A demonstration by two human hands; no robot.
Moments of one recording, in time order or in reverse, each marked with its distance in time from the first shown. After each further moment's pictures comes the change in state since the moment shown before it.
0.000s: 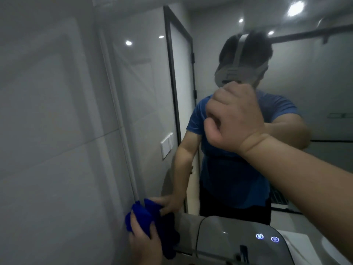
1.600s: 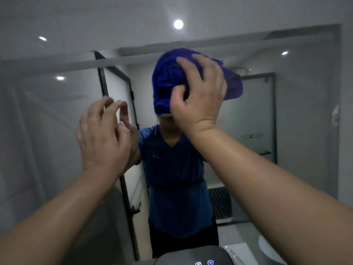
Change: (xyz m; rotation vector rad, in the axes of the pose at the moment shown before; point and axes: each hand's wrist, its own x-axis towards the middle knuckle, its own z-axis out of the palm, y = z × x) left_hand 0.010 0.366 -0.084 -0.087 0.297 1.175; right_hand 0.073 0.067 -0.089 -0.132 0.420 0.523
